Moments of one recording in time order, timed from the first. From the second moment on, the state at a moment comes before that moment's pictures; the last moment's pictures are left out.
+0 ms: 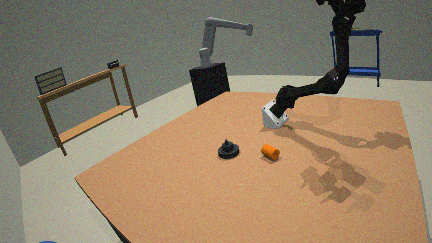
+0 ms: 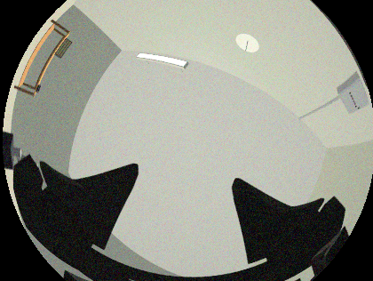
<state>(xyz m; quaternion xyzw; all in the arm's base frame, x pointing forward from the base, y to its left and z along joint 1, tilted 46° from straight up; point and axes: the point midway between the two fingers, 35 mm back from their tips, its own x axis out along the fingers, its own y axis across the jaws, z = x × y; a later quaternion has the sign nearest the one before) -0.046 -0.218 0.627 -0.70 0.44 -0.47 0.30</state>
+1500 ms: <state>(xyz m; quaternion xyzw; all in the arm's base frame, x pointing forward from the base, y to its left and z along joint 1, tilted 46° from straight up) 0.310 -0.137 0.188 -0.27 0.26 0.34 0.86</state>
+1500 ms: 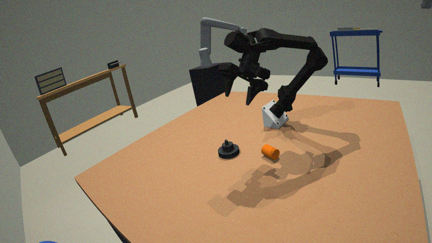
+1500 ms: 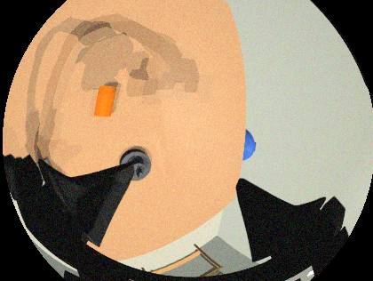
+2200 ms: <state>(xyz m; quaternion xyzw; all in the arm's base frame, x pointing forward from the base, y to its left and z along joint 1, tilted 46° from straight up) 0.288 0.016 0.116 -0.11 0.30 0.58 0.75</state>
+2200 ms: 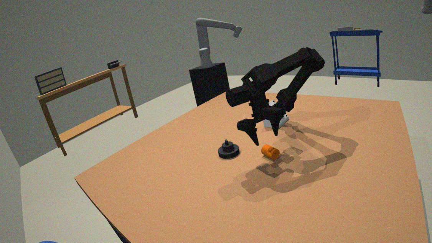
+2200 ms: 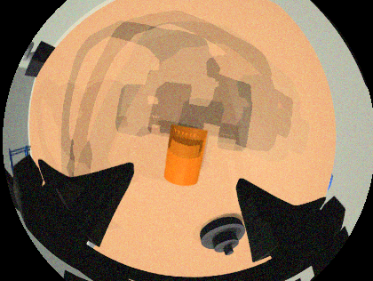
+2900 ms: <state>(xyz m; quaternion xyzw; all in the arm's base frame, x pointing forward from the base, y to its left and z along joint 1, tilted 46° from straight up) 0.292 0.040 0.092 -0.10 0.30 0.58 0.75</state>
